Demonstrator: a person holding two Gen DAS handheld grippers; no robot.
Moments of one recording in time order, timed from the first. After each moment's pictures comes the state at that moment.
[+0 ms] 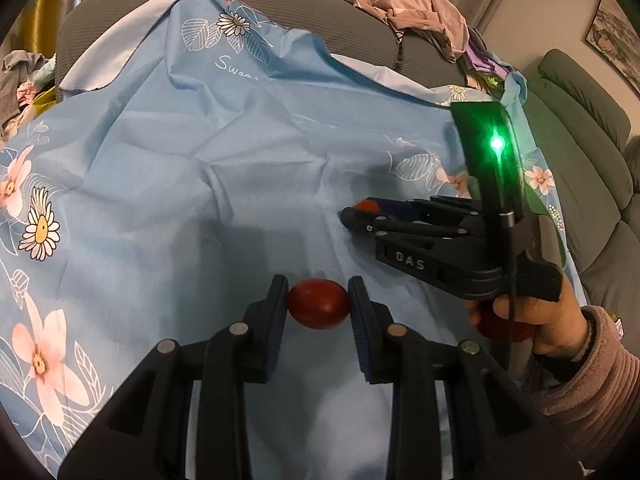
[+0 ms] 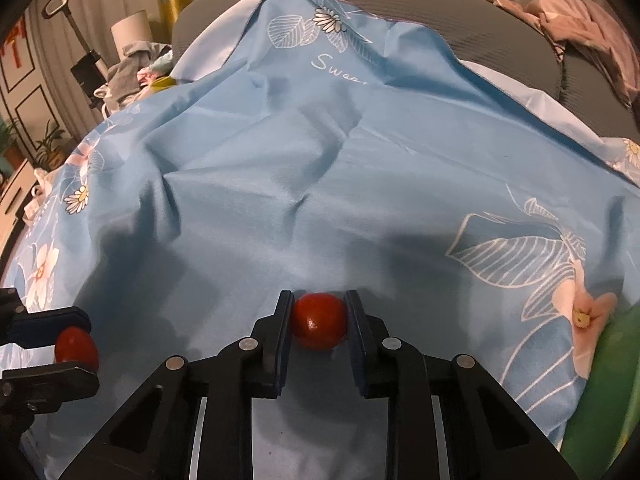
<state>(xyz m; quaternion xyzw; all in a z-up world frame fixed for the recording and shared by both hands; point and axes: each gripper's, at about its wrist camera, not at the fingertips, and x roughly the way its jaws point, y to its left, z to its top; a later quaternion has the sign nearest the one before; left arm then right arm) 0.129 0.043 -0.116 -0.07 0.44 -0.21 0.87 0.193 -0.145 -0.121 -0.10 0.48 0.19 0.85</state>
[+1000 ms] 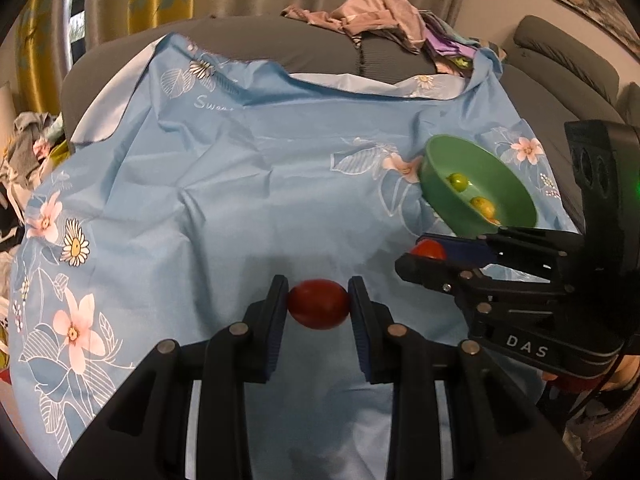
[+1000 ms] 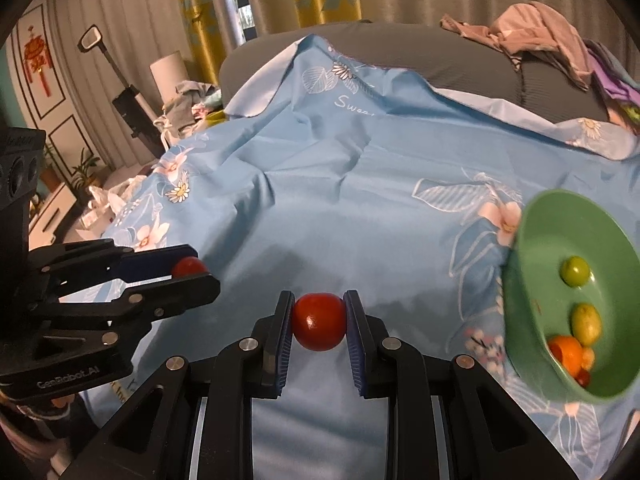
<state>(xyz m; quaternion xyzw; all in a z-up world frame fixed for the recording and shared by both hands) 0.060 -0.008 -0.069 0.01 0.41 -0.20 0.89 0.069 -0.194 -0.040 -0.04 0.45 0.23 0.86</state>
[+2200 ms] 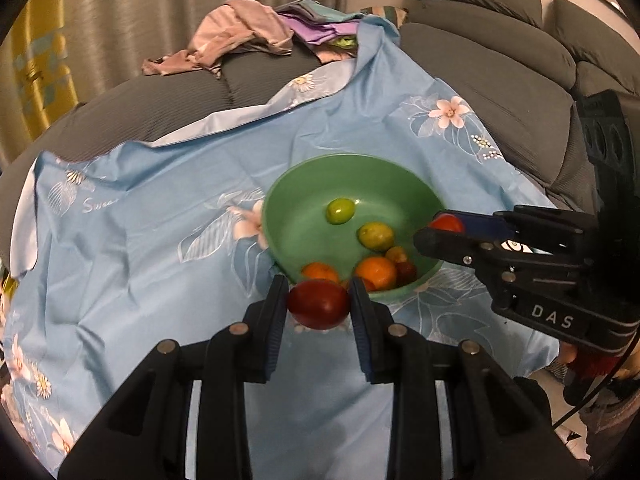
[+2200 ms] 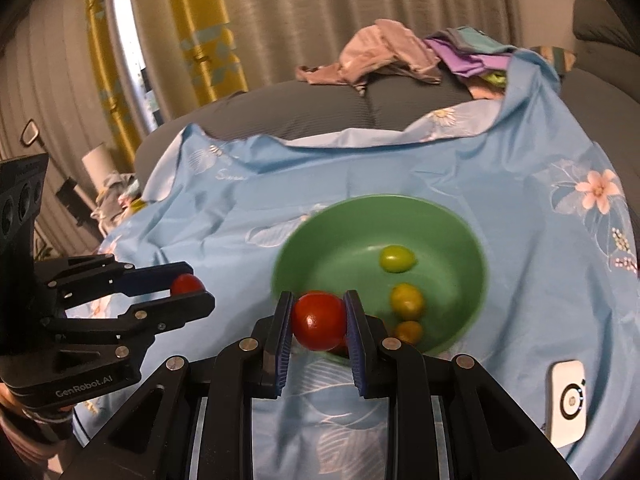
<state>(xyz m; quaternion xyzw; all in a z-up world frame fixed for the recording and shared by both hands) 0.074 -0.177 -0.031 0.13 0.37 -0.32 0.86 0.050 -0.360 0.003 0.04 0.38 0.09 0.92</state>
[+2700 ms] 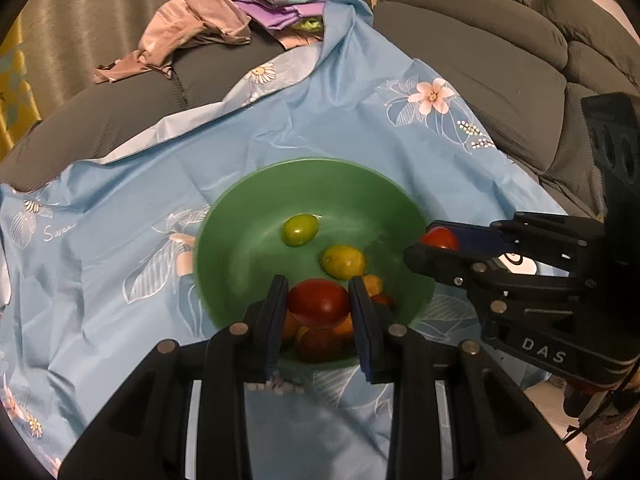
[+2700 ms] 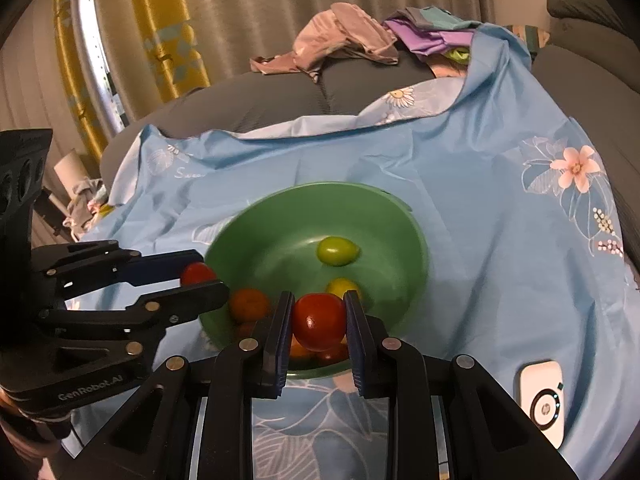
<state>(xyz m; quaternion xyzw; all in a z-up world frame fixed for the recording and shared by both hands) 0.104 -0.244 -0.049 0.15 0.39 -0.35 0.84 0.069 -0.406 -0.011 0.05 0.41 0.05 0.91</state>
